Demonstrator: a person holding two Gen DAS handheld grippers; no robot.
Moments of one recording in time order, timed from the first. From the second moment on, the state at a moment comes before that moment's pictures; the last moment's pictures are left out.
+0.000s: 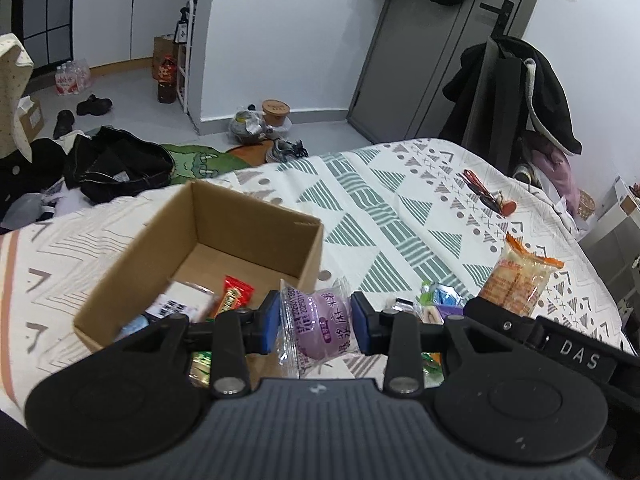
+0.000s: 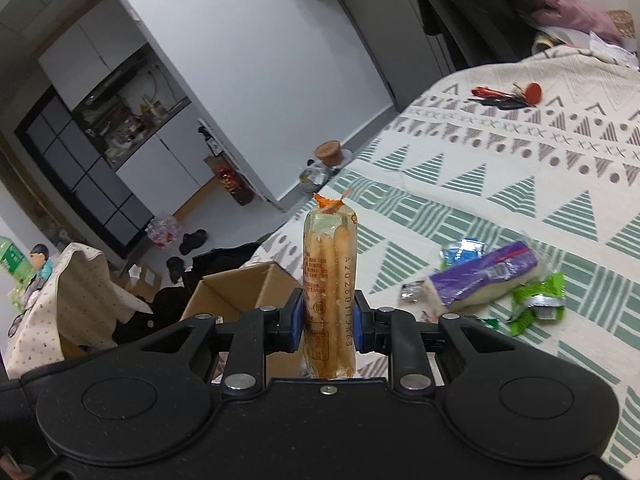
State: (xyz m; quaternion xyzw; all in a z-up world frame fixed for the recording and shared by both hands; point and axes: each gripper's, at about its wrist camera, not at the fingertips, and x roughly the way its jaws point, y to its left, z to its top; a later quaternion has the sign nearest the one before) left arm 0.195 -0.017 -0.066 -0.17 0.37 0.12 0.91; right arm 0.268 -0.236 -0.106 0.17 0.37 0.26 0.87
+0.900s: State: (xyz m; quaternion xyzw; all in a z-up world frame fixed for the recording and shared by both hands) left arm 0.177 0.058 -0.070 -0.21 0.36 0.17 0.89; right arm 0.263 -0.170 -0.095 0.17 0.35 0.31 0.87
